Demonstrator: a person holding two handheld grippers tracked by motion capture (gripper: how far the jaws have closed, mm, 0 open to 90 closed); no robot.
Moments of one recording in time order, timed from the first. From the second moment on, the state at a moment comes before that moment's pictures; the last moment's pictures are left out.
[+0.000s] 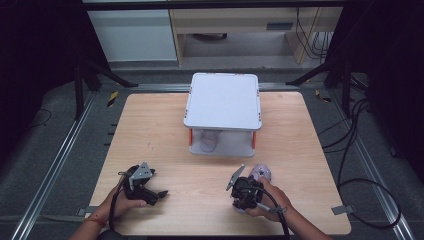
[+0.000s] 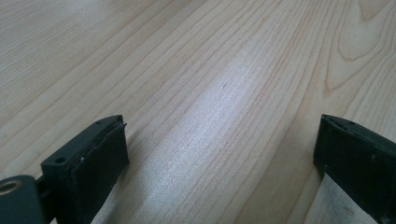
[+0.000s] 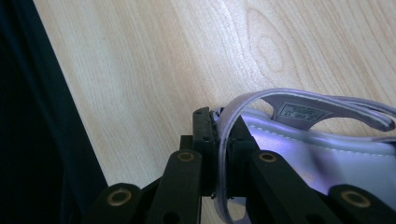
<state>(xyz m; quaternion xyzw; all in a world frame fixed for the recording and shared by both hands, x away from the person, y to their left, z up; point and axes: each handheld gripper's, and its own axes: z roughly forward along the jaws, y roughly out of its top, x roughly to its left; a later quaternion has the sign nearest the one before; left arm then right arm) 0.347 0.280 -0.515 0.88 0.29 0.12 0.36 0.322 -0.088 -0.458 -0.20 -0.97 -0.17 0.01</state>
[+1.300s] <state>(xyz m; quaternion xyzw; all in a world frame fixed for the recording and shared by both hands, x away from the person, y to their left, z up) 0.349 0.280 -0.515 0.88 0.29 0.12 0.36 0.356 -0.062 -0.369 -0.06 -0.96 -0.20 -0.17</state>
